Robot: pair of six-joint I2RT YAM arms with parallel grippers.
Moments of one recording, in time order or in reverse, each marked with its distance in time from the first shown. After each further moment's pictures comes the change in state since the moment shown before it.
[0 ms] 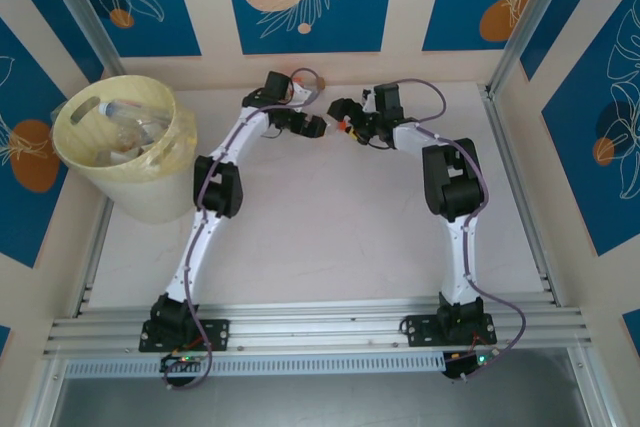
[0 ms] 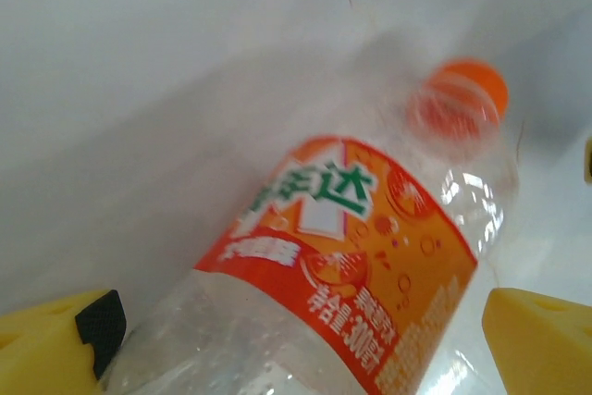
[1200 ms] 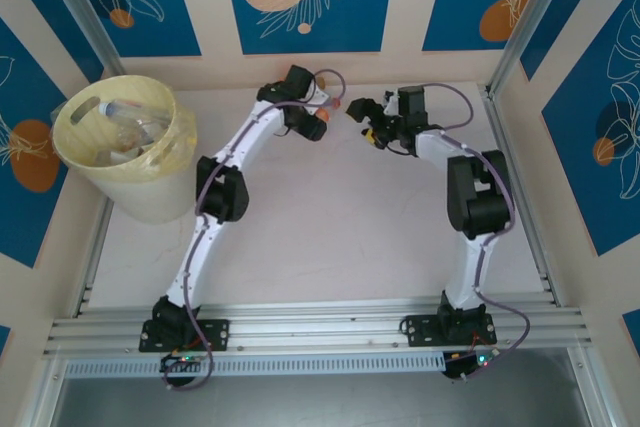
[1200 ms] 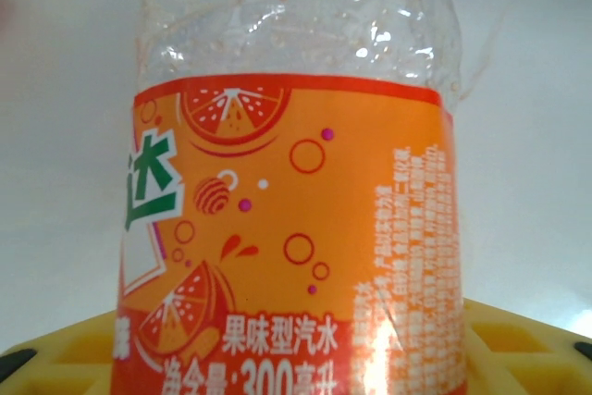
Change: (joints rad) left arm -0.121 -0.232 -0.097 -0.180 -0.358 0.118; right arm -0.076 -0.297 -0.279 0.024 -0.022 0.023
